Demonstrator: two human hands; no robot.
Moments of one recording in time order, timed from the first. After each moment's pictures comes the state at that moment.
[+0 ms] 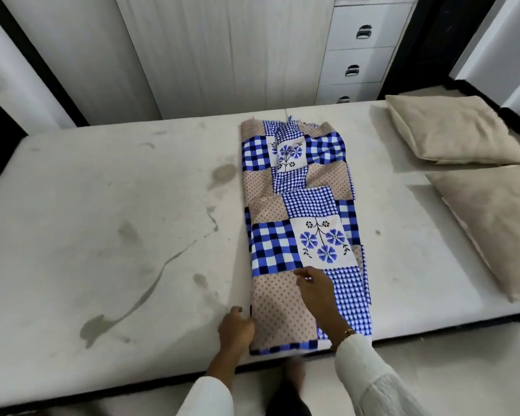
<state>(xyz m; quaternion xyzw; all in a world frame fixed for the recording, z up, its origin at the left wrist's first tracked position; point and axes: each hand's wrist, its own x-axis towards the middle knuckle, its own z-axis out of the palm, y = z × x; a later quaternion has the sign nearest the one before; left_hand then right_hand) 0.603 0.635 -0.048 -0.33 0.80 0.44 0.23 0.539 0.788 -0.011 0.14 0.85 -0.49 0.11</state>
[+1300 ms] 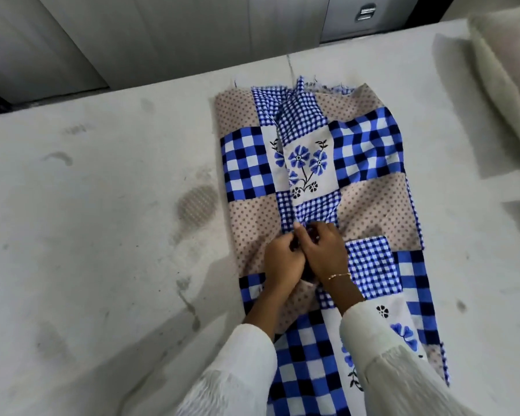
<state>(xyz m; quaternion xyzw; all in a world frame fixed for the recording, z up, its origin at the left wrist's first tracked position) 0.232 0.667 -0.082 -0.20 0.82 0.52 0.12 0.217 0.747 -0.098 0.15 0.91 -0.38 0.06</state>
